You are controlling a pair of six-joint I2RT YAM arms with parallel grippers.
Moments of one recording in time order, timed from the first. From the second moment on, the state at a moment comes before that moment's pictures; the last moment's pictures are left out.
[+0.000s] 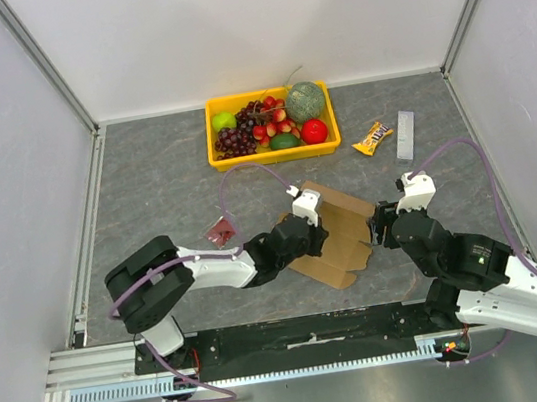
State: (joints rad) left arm -1.11 1.70 0.76 0.47 -0.21 -0.44; right arm 0.98 0.55 0.65 -0.70 0.71 0.62
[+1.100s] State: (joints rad) left arm -1.06 1.79 0.68 0.47 -0.70 -0.67; right arm 0.98 0.57 0.65 -0.70 0.71 0.61
